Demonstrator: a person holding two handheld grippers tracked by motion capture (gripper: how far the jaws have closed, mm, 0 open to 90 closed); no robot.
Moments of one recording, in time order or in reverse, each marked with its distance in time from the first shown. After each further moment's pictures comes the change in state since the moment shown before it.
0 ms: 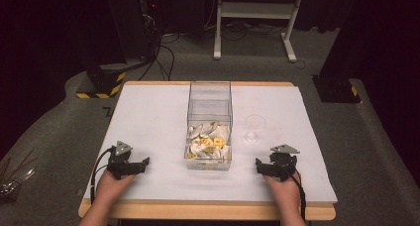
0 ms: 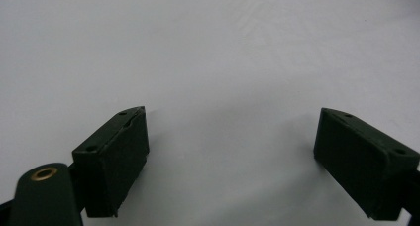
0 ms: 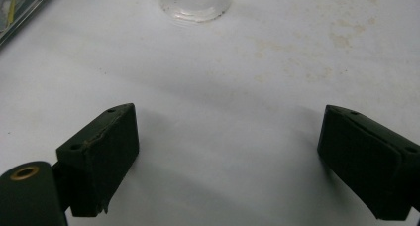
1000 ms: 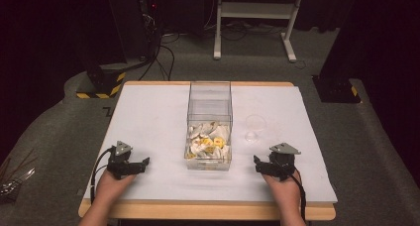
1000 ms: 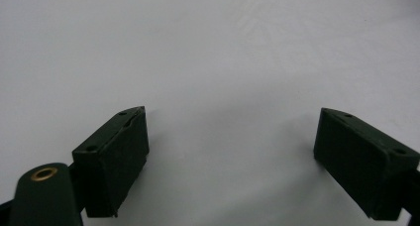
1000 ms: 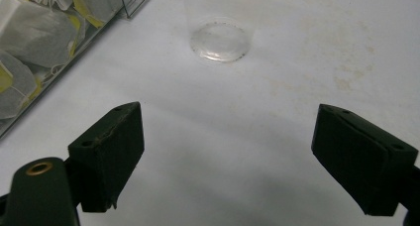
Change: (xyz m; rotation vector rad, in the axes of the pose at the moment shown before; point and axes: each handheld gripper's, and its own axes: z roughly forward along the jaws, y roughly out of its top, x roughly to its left) left arm 0.000 0.000 0.000 0.000 0.001 0.001; right arm 0.008 0.010 -0.016 -0.086 0.035 -0.043
